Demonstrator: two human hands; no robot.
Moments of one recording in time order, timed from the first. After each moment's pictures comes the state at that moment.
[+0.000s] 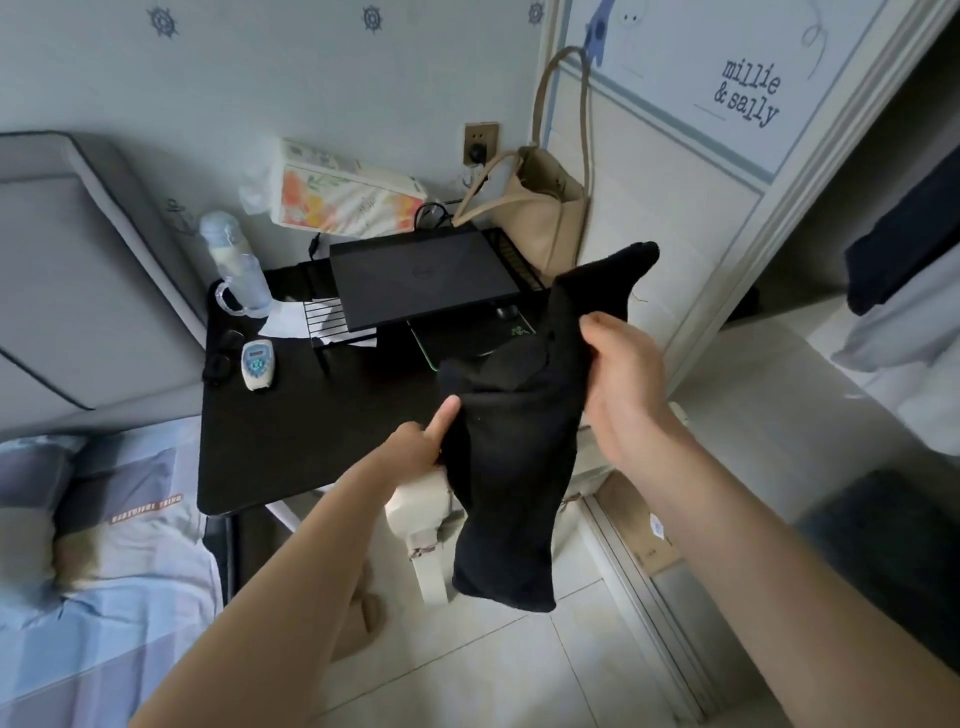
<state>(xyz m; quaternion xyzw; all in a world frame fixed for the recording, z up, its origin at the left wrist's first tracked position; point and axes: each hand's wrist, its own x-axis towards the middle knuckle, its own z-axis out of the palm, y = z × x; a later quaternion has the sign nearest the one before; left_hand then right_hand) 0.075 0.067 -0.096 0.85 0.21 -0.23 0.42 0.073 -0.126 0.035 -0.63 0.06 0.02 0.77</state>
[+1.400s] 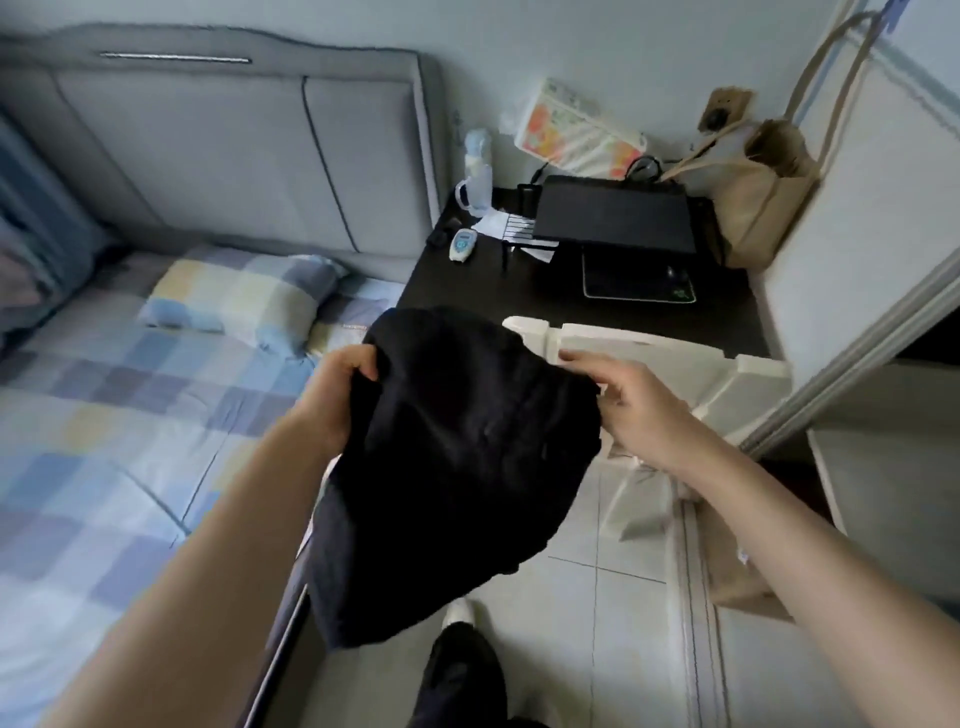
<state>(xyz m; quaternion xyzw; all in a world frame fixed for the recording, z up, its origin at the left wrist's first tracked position) -0.223 0.027 -0.001 0.50 0.37 0.12 0.77 -0.060 -0.210 0.000 -0.75 -0.46 0.20 0.43</state>
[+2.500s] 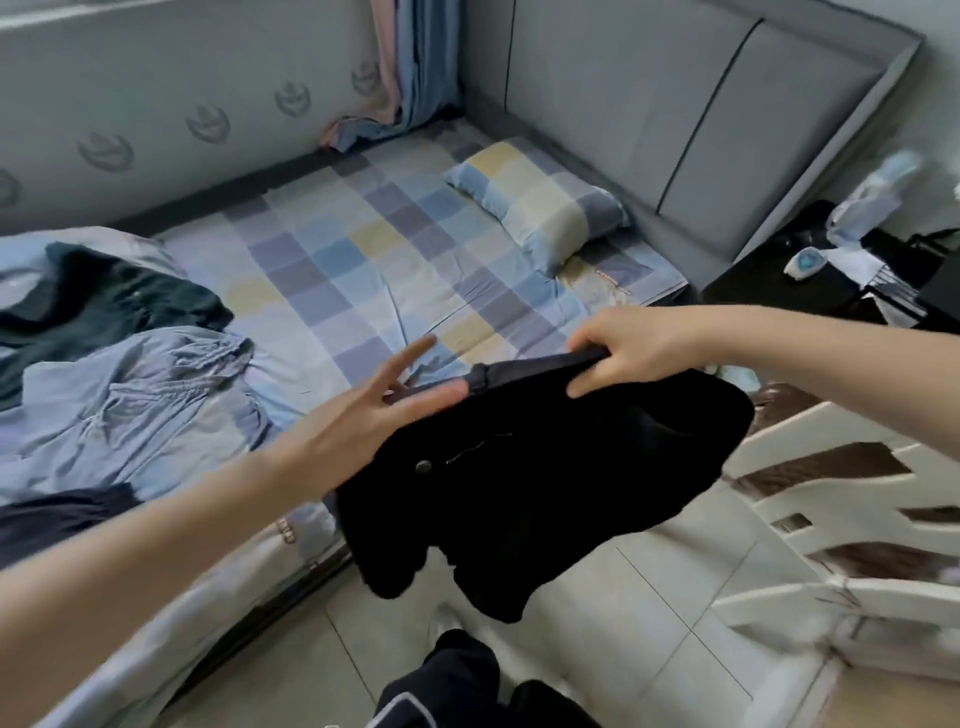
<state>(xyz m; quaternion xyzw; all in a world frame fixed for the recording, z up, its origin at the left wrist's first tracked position) -0.659 0.047 -0.056 0.95 0.26 0.15 0.10 -0.333 0.064 0.033 -0.53 -0.79 0.31 -0.09</state>
